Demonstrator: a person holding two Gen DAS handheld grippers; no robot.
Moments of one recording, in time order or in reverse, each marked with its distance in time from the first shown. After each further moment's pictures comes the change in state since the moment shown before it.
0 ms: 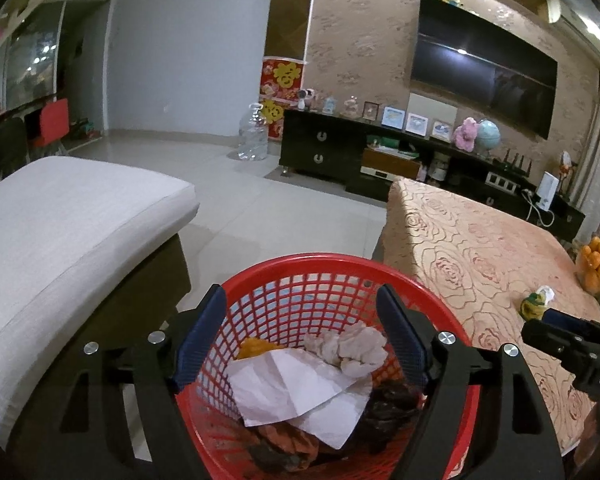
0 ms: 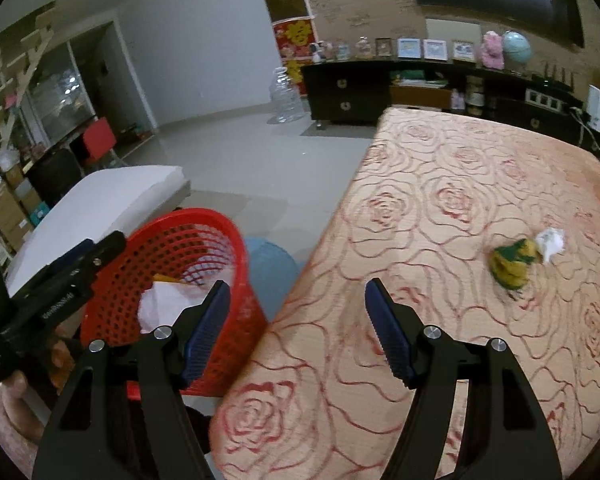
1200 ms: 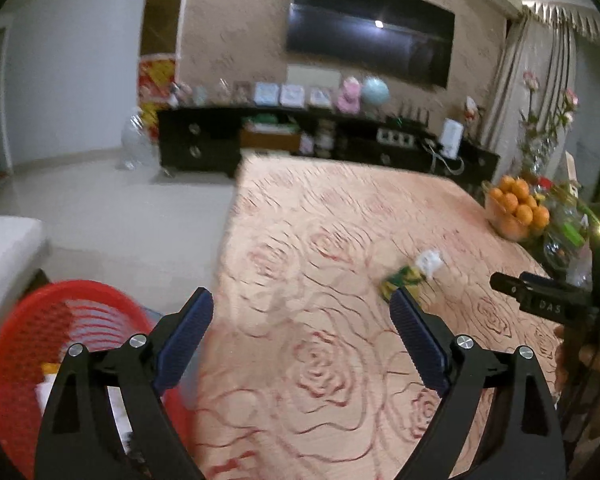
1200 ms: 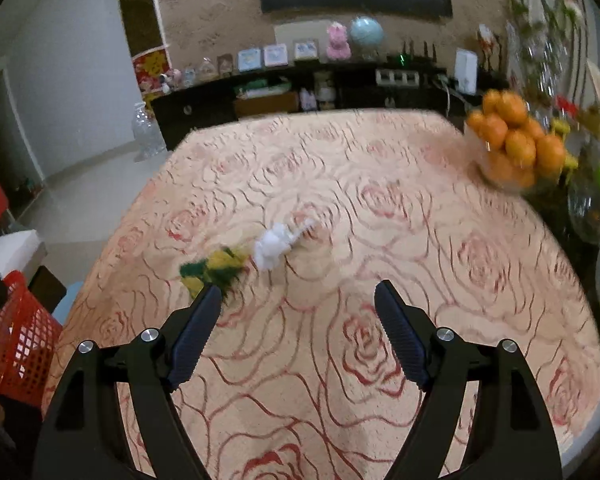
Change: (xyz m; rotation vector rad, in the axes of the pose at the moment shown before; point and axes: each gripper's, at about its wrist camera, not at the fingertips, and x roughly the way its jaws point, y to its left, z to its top) left arm 0.035 -0.195 -0.008 0.209 0.097 -0.326; right arm -0.052 -0.229 -0.023 0.246 -0.045 -0.367
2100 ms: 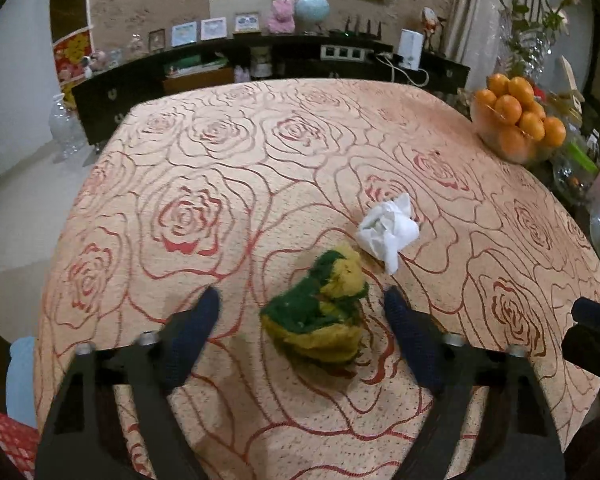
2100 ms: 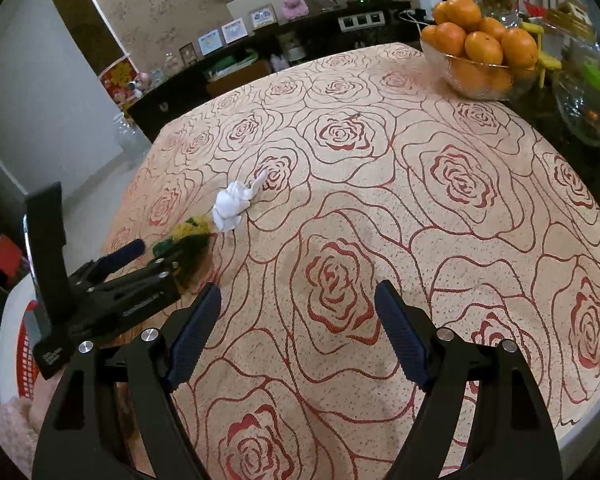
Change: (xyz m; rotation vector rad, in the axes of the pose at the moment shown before) left arm 0.174 -0.111 0.002 0.190 0.248 -0.092; right arm 0.001 -0.044 -0.019 0.206 0.116 0.059
